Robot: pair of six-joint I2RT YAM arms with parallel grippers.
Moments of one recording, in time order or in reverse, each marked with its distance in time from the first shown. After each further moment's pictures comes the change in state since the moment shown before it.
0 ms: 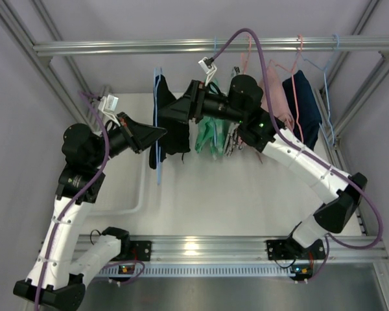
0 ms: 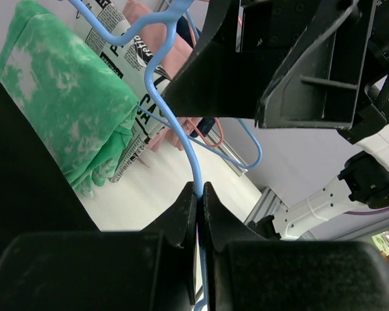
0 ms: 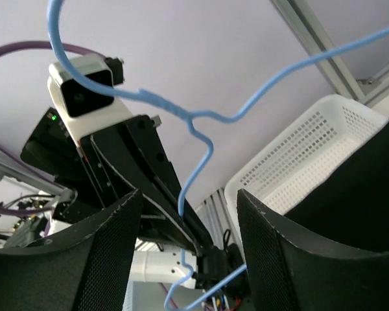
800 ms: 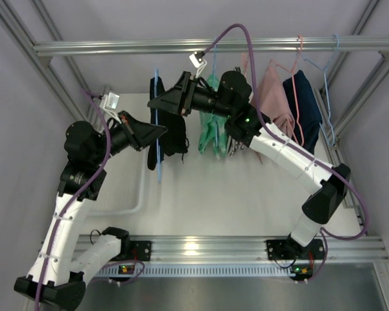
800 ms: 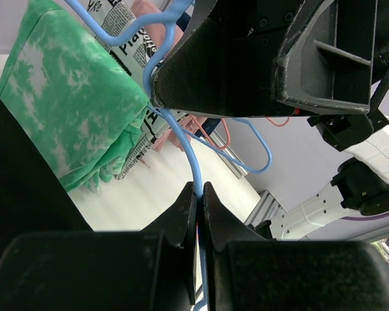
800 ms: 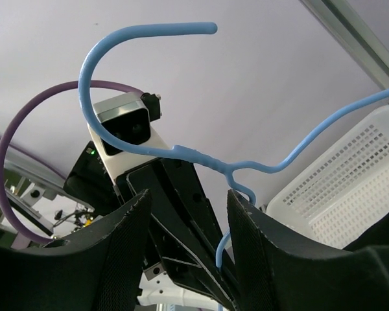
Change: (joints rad) left arm 0.002 0.023 0.000 0.005 -0.011 -0.022; right arm 0.013 0.140 0.108 0.139 -0.030 0.203
